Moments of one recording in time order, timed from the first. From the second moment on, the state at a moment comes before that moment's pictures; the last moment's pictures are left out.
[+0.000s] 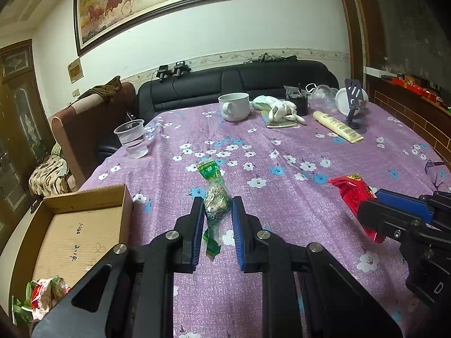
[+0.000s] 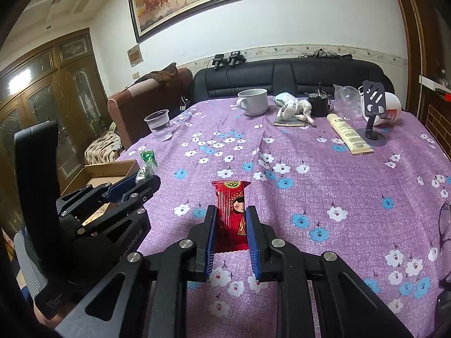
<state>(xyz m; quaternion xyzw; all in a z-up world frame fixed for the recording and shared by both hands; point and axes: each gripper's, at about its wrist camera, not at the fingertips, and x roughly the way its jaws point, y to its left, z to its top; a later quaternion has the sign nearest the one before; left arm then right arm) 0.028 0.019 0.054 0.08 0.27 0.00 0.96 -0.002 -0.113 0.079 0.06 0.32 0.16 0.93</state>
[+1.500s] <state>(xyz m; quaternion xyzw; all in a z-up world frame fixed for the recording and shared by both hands) -0.069 0.128 0.109 0.01 0.24 0.05 0.97 -0.027 -0.080 0.096 0.08 0.31 0.21 0.92</state>
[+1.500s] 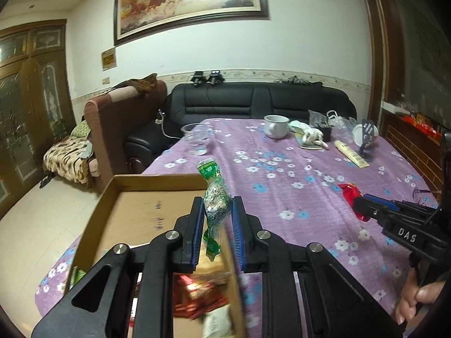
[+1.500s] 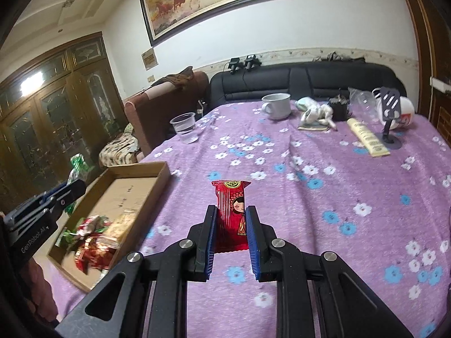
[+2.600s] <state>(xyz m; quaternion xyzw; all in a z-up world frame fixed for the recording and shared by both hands) -0.082 0.239 0.035 -0.06 0.32 0.11 0.94 -0.063 0.113 0.073 0.00 0.38 0.34 0.86</state>
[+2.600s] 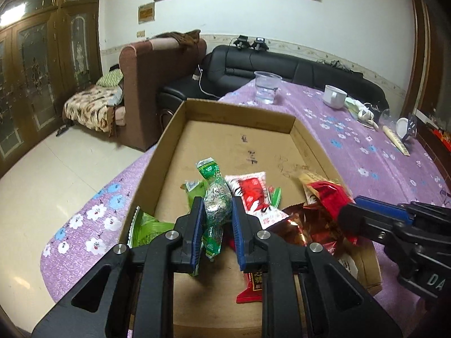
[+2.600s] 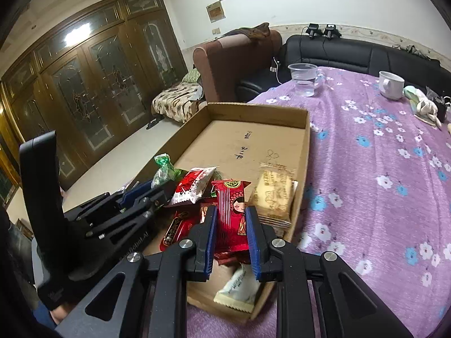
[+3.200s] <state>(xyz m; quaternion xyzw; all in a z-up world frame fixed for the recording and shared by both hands) -0.074 0.241 0.030 -0.07 0.35 0.10 0.93 -0.035 0.133 0.046 0.00 0.40 0.32 0.86</state>
